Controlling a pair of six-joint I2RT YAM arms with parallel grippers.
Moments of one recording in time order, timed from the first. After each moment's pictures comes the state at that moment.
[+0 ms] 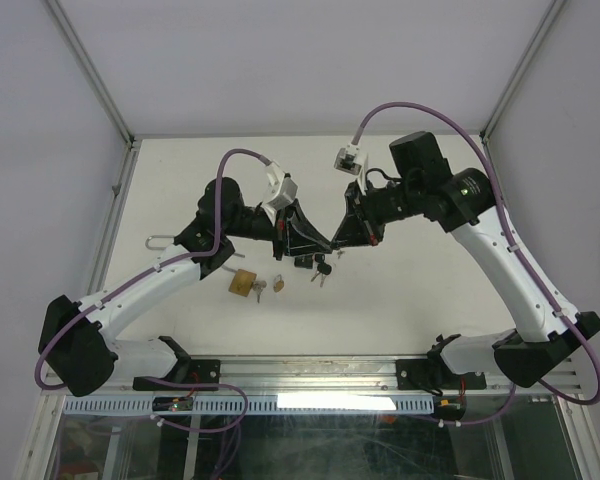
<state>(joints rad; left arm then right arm) -0.71 1.26 0.98 0.37 1.03 -0.24 0.58 1.32 1.63 -1.12 -0.83 -0.12</state>
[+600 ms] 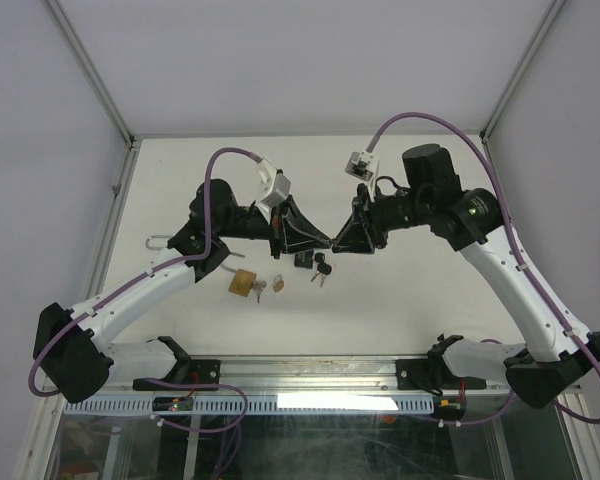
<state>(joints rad) -0.71 1.21 0.97 0.38 0.97 -0.27 0.56 1.20 1.46 -0.94 -0.83 -0.07</state>
